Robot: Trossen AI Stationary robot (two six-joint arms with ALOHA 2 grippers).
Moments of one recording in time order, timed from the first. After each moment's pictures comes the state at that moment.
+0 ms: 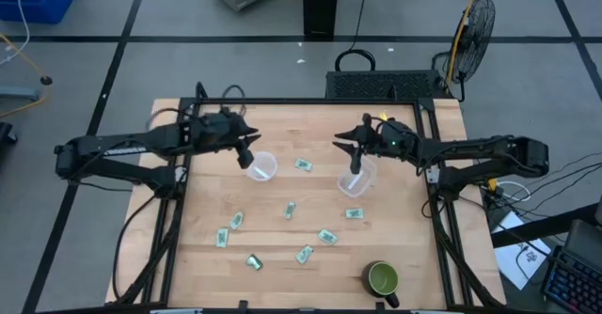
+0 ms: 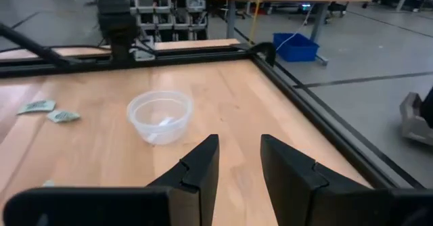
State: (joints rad) left arm 0.22 1.03 0.84 -0.38 -0.25 -0.08; right arm -0.29 1.19 0.51 0.45 0.00 -0.04
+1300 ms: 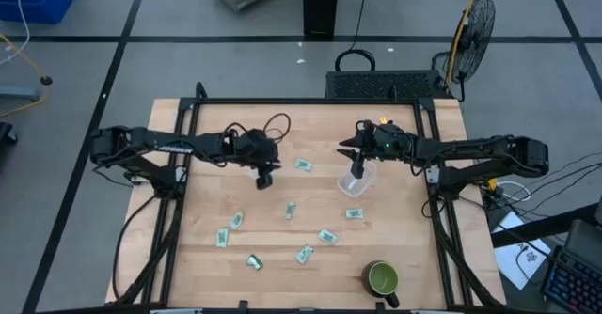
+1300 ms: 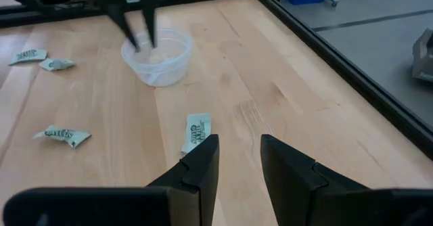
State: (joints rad) left arm 0.21 1.42 0.78 -0.16 0.04 0.00; right arm -0.29 1.19 0.51 0.25 0.00 0.01
